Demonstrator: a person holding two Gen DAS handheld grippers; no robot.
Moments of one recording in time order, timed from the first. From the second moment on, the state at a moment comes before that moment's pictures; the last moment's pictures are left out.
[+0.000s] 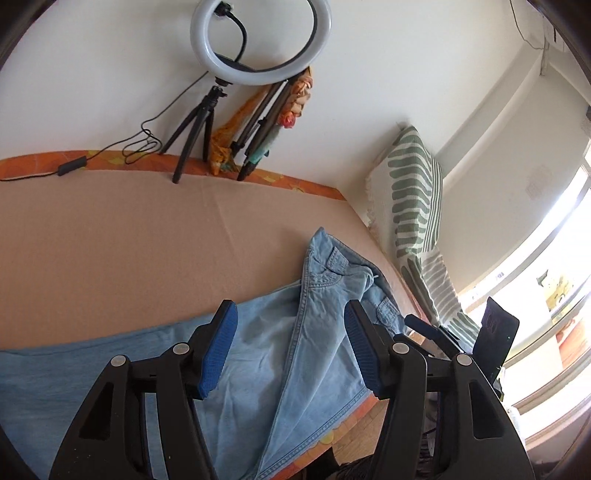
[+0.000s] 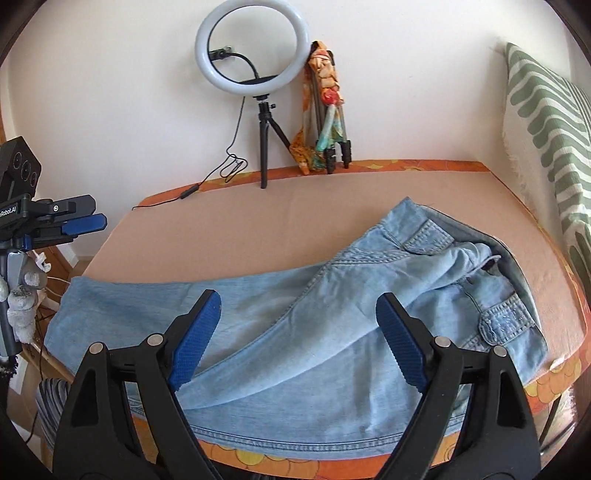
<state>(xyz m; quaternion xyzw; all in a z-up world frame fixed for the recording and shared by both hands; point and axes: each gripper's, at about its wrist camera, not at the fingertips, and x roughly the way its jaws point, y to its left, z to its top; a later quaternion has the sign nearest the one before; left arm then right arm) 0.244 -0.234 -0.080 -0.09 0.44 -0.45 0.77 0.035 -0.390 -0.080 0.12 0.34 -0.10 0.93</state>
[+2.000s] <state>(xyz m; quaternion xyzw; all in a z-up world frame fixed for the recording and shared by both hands) 0.201 -0.503 -0.146 -0.03 0.45 -0.62 0.64 -0.109 -0.617 -0.108 0.37 0.26 -0.27 0.85</state>
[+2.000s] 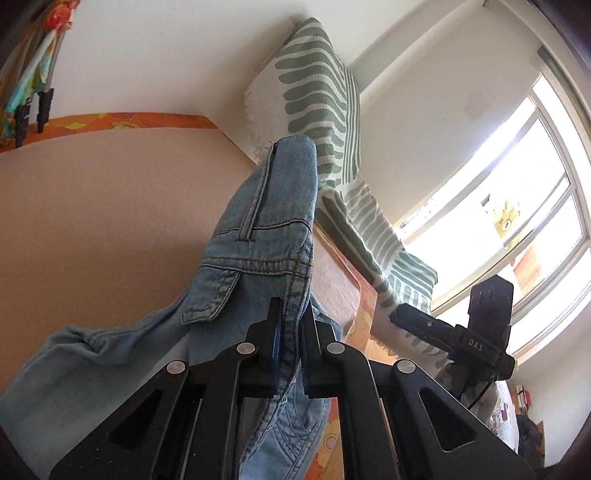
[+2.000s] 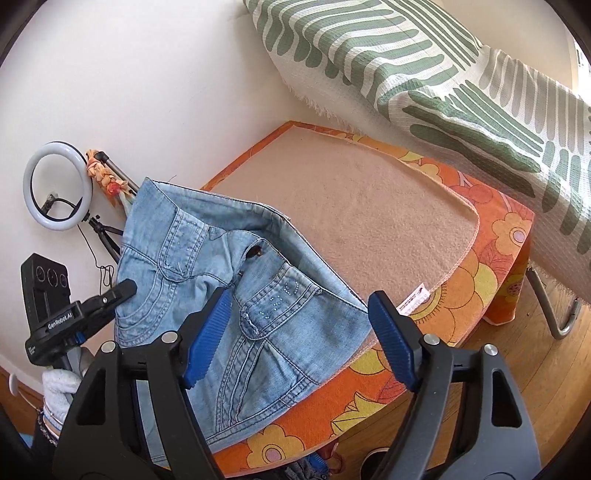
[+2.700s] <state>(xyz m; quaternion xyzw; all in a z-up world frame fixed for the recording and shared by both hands) 0.109 -0.554 -0.203 0.10 0.47 -0.65 0.59 -0.076 -0.658 -0.192 0.51 0.30 -0.22 0.77</state>
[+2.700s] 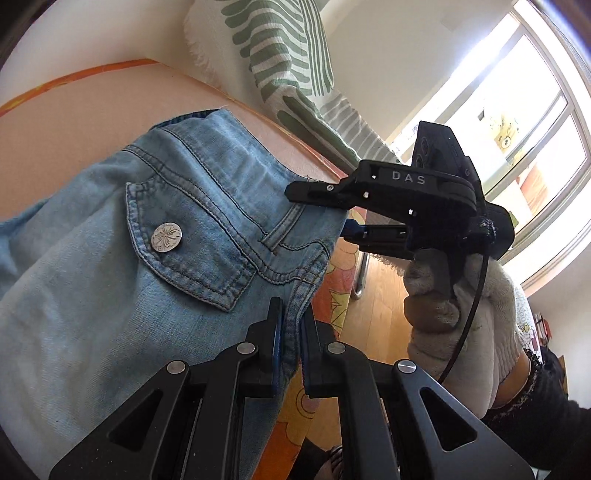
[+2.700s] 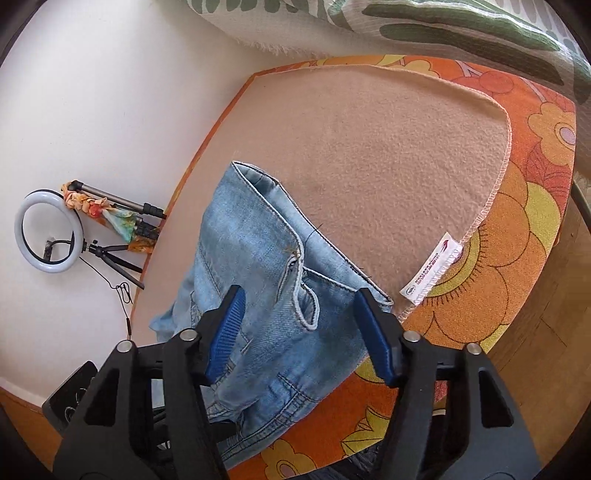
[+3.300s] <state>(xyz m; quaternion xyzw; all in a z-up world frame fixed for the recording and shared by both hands) 0.135 -0.416 -0.190 0.08 0.46 -0.58 0.66 -0.084 -0.638 -0.161 0.33 0.36 -0.35 0.80</state>
